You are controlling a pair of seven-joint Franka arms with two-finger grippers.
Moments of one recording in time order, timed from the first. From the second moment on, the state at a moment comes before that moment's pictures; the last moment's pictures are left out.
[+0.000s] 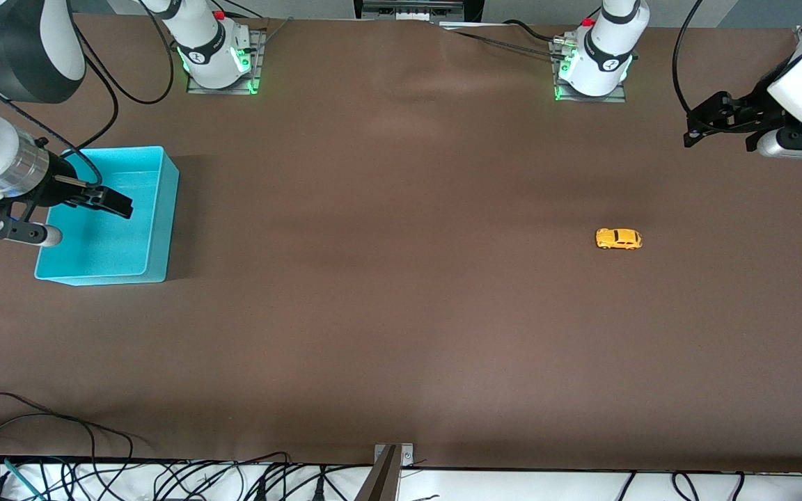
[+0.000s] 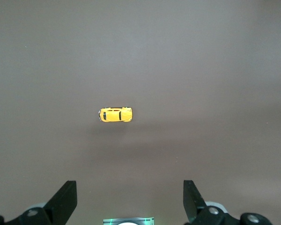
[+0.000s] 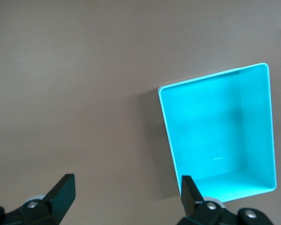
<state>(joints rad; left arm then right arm) -0.06 -0.03 -0.03 -1.56 -0.04 1.43 -0.05 0.37 0.15 -0.32 -1.64 0.01 1.69 0.24</state>
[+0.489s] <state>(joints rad) -0.06 -0.03 -0.03 -1.56 -0.04 1.43 -0.05 0.39 0.16 -0.32 -1.64 0.01 1.70 0.24</state>
